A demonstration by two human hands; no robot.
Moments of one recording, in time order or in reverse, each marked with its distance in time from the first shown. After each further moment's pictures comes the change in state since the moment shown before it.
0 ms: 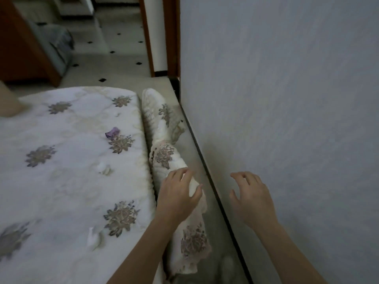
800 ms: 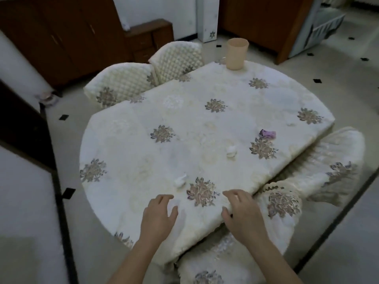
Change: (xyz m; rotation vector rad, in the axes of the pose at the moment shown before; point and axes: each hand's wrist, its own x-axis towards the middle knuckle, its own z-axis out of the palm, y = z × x) left_hand -0.154 -0.064 0.006 0.098 0.363 -1.407; right_hand 0.123 -0.162 0.134 0.237 -0.533 -1.173
